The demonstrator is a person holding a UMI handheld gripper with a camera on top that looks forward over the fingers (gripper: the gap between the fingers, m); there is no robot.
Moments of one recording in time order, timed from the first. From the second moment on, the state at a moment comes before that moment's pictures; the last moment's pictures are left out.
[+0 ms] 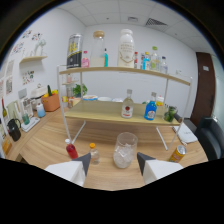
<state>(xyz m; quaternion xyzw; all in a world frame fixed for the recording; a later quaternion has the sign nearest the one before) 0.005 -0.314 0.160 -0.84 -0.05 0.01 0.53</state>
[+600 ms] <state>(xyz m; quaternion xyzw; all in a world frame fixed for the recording) 0.113 -0.186 0.365 -0.76 0.01 0.00 0.65</state>
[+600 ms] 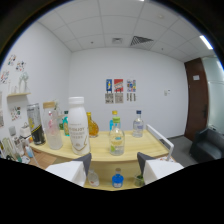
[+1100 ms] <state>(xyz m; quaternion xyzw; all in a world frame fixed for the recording) 0.123 -0.097 0.367 -0.77 0.01 0.01 0.63</state>
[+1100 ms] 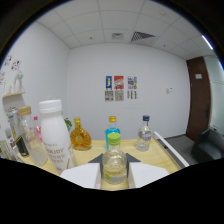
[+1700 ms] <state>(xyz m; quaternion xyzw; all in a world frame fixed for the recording) 0.130 -0.187 0.392 -0.75 0.01 0.02 0.66</state>
